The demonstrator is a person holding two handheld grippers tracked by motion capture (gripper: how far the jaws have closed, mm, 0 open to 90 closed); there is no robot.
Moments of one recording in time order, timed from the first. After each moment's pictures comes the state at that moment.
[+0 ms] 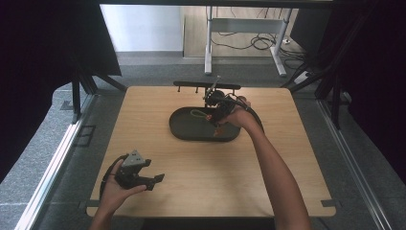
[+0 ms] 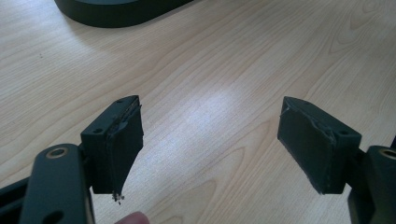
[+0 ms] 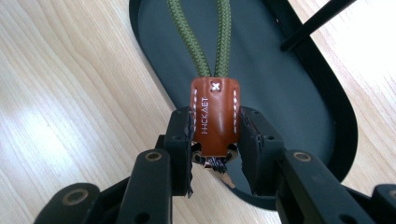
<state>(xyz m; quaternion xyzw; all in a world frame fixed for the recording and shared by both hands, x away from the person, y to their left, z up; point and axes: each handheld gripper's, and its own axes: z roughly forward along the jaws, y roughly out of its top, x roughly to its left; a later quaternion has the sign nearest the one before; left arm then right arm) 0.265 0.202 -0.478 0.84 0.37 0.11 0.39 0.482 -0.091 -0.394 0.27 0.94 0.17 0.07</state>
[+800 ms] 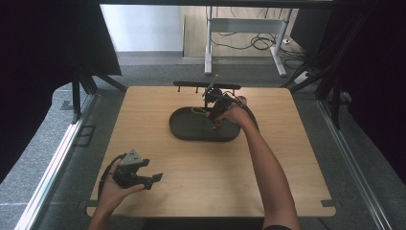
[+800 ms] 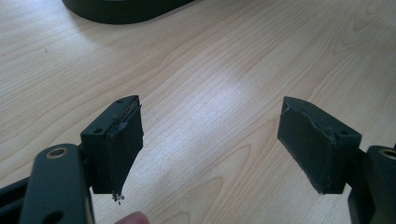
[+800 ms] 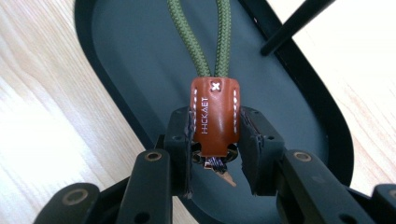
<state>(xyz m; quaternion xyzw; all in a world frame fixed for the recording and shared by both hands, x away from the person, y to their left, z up) 0.267 0.208 -0.480 0.83 0.38 0.11 0.40 0.519 -0.088 -0.424 0.30 0.94 0.16 0.07</state>
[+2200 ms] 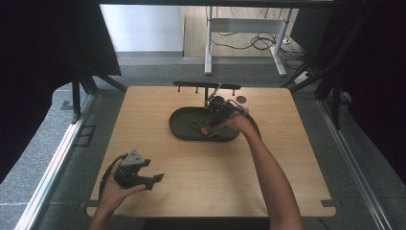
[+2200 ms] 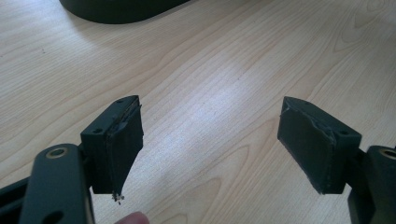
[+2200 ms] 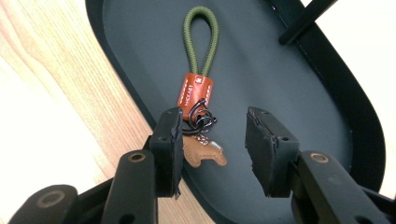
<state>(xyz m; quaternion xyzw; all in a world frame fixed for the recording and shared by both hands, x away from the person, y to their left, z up) 0.267 0.205 -0.480 0.83 0.37 0.11 0.39 0.500 -0.098 -0.440 0.28 0.94 0.19 0.08</state>
